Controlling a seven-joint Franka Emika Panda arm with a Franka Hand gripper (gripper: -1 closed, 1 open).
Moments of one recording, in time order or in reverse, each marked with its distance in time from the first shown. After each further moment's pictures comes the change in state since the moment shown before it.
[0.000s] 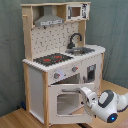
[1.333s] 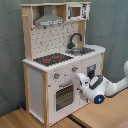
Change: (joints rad) arm -0.093 0.006 -0.195 -0.054 -0.020 0.131 0.005
